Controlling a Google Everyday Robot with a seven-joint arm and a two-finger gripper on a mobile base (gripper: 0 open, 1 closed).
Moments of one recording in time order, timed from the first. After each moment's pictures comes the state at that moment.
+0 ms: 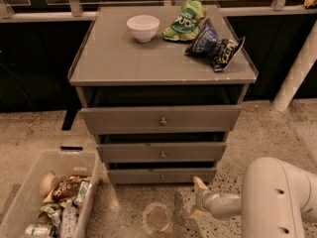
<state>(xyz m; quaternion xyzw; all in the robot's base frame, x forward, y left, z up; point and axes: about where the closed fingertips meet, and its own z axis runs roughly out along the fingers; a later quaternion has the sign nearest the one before) 0.564 -0.194 0.188 -0.61 0.73 -0.03 0.32</state>
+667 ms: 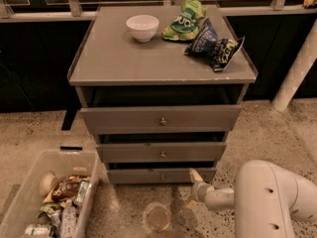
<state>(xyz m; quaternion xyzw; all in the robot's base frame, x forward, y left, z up) 0.613 -0.185 0.180 -0.61 0.71 -0.05 0.35</state>
